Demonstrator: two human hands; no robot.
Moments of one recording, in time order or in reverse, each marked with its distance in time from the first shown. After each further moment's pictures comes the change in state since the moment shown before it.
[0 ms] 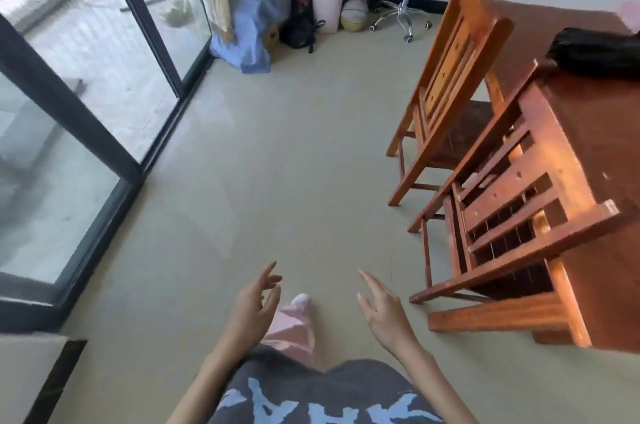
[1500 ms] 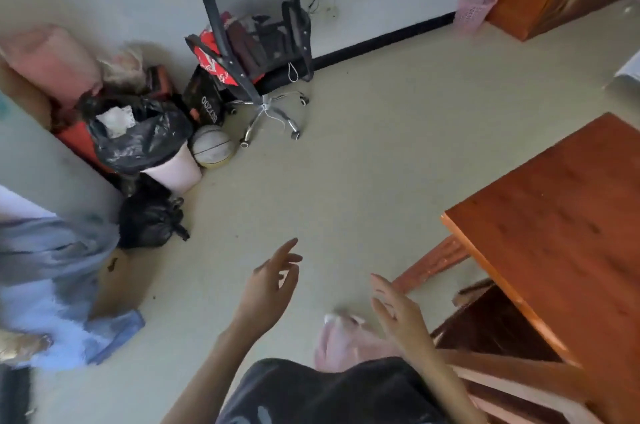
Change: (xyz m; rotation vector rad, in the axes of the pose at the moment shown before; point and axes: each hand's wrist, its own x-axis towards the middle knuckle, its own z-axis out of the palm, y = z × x) left_hand 1.143 0.521 0.087 0.232 -0.528 0.490; right_hand 0.965 -0.078 -0.487 0.382 0.478 0.350
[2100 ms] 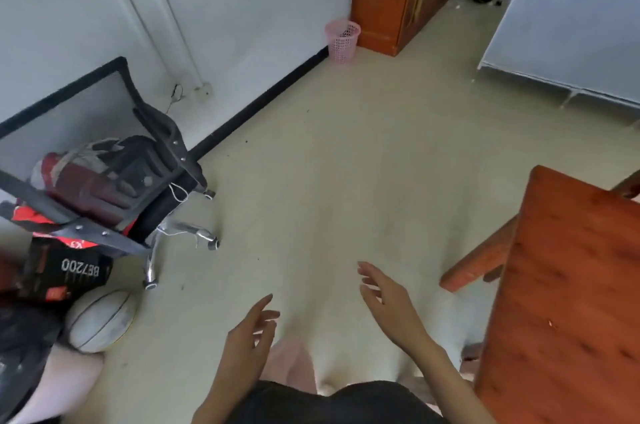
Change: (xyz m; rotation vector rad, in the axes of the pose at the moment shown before) left_hand 0.412 0.062 0.031 0.022 -0.290 0.075; right_hand 0.344 -0.062 -0.187 0.193 0.388 0.131
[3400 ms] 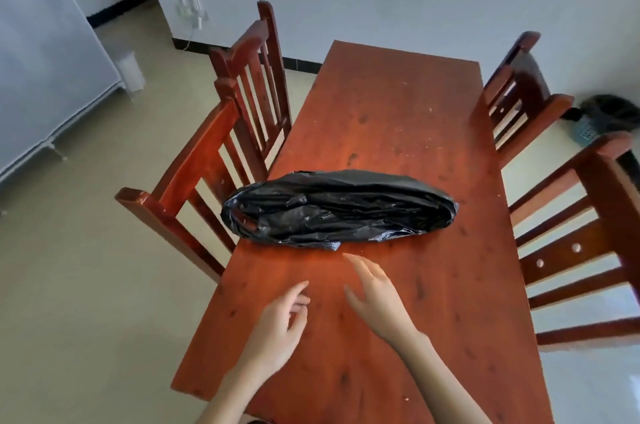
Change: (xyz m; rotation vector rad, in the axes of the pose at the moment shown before) left_hand 0.199 0.431 0.486 0.502 -1.735 1.223; right_hand -0.007 0.143 -0.320 -0.004 1.477 0.995
